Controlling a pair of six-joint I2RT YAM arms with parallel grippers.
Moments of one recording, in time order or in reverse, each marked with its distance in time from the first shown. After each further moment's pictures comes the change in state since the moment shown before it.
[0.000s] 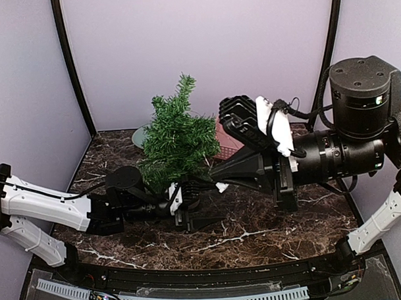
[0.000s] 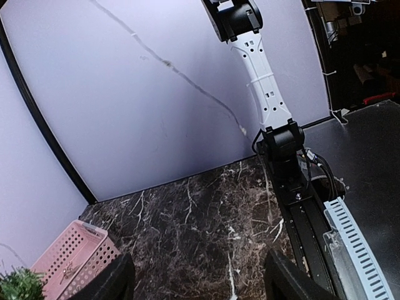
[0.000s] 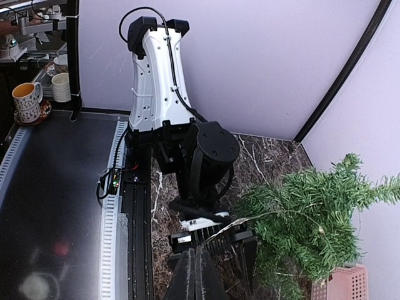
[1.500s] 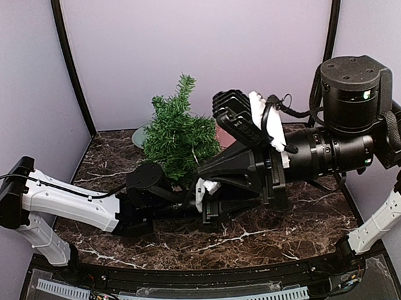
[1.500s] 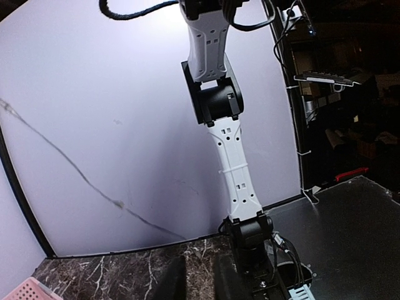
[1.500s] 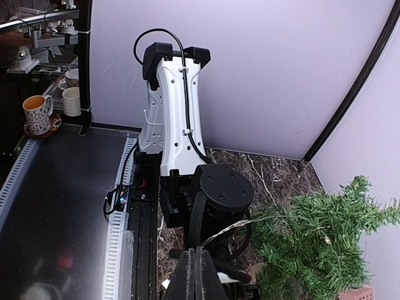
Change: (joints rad) left arm -0.092 0.243 0.237 0.226 0.074 -0.180; right arm -0.053 -0.003 -0.049 0.121 -0.106 -0.036
